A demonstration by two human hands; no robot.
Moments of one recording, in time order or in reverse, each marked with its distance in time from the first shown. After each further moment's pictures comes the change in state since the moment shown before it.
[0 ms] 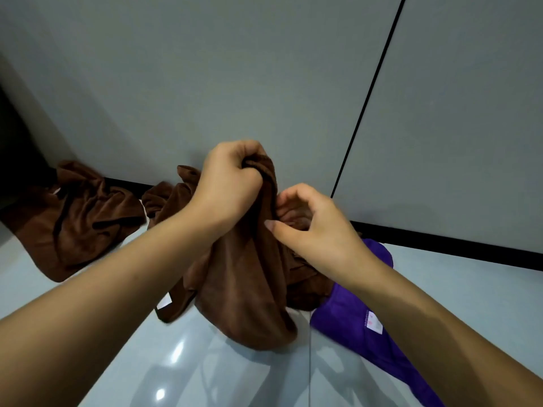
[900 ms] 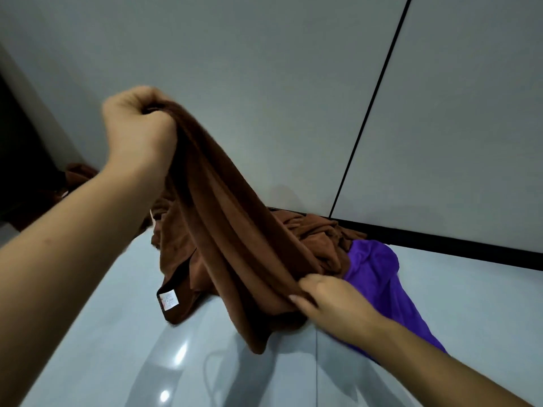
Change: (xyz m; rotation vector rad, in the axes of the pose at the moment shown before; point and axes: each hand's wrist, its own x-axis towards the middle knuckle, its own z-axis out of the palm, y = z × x) left_hand 0.027 0.003 -0.069 -0.007 0.471 -0.084; right_hand -0.047 0.092 0.001 -0.833 -0.382 -0.064
